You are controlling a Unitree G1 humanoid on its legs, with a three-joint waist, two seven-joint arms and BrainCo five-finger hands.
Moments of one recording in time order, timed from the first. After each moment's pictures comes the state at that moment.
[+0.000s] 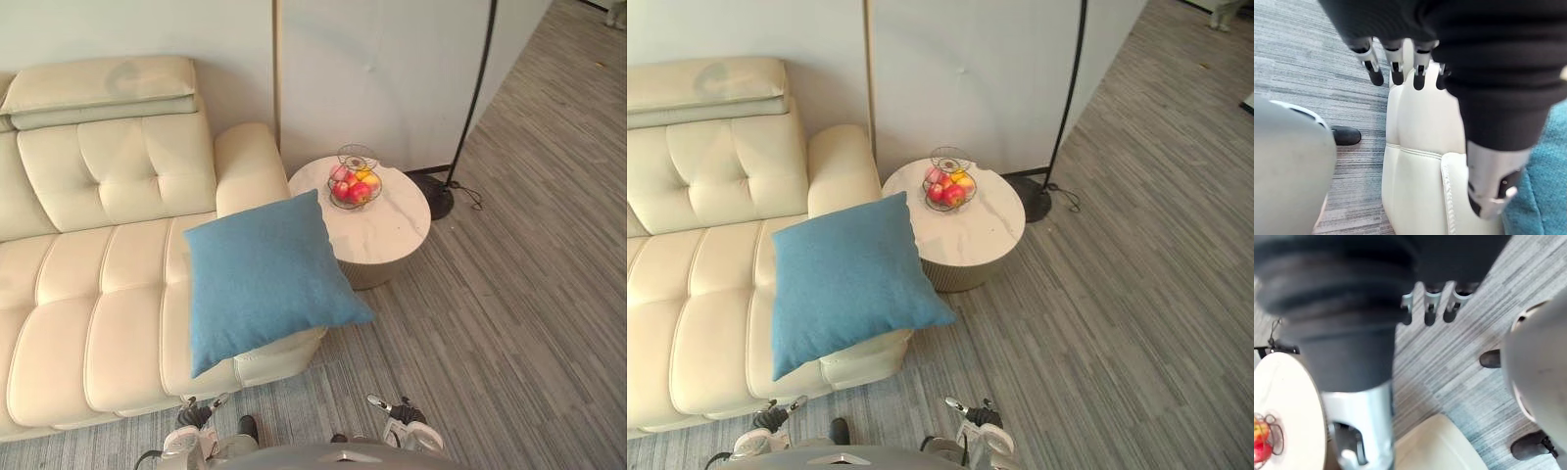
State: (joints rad) left arm 0.09 0.02 0.22 0.99 -0.09 0.00 0.15; right arm 0.05 0.03 -0.35 0.92 0.11 0.00 -0.11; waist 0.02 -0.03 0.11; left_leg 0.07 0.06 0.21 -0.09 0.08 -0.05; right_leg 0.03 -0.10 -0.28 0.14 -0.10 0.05
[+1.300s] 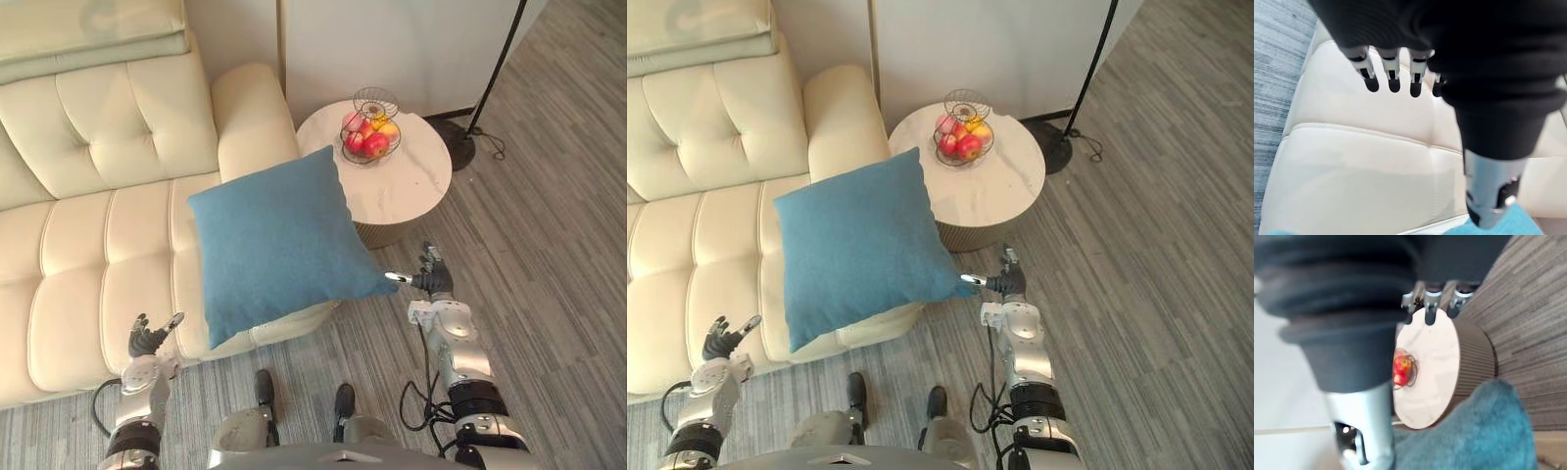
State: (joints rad) left arm -0.05 0.18 0.27 0.68 -0.23 -0.02 0.22; right arm -0.19 -0.17 -0.15 0.37 0.07 0.00 -0.07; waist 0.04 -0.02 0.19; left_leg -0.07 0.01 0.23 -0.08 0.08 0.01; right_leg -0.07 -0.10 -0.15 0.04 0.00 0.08
